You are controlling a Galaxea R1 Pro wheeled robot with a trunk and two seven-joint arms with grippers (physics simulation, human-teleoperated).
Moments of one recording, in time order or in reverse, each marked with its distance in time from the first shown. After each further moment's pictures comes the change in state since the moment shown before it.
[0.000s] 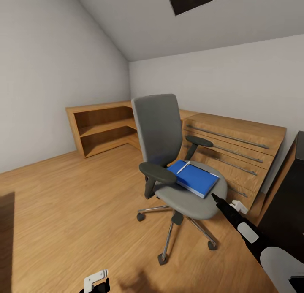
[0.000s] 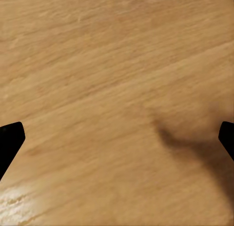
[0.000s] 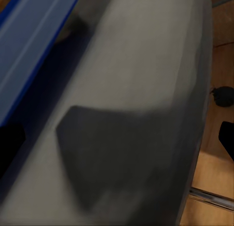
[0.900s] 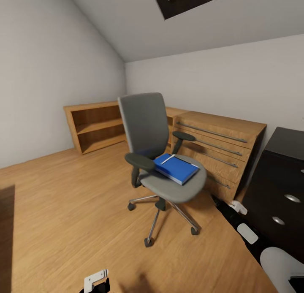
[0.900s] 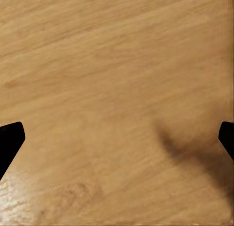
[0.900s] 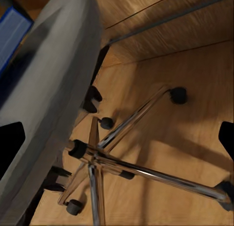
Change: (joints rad) left arm 0.000 -0.001 0.000 0.000 0.000 0.000 -0.001; right arm 0.001 0.000 0.013 0.010 0.005 -0.002 -0.004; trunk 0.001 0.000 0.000
